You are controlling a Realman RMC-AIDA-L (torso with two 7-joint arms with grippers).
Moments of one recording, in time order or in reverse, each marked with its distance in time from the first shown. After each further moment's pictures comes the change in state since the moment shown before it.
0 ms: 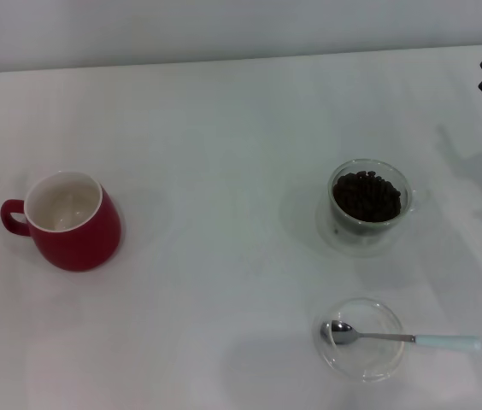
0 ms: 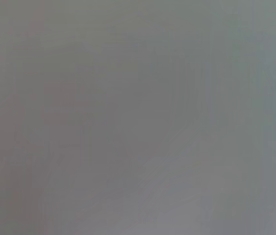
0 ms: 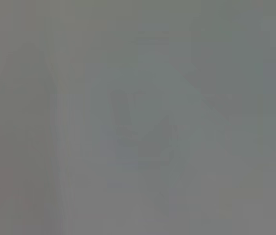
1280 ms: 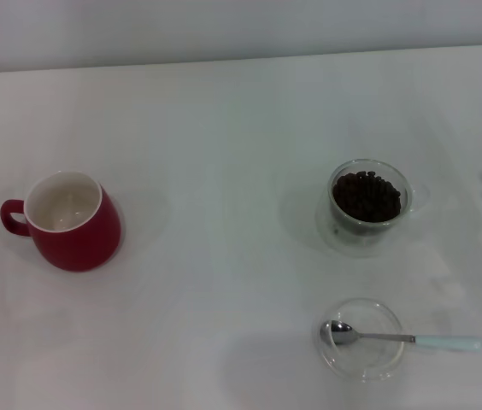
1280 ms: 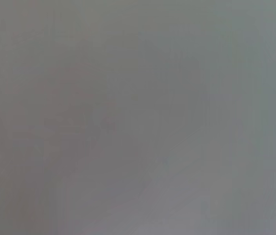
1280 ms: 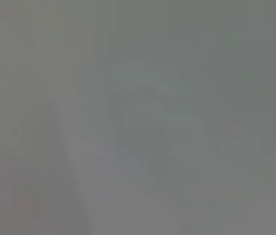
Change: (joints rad) left arm 0.050 0.004 0.006 0.008 0.006 0.032 0.001; right arm -0.123 -0.010 -0.052 0.196 -0.094 -0.255 0.439
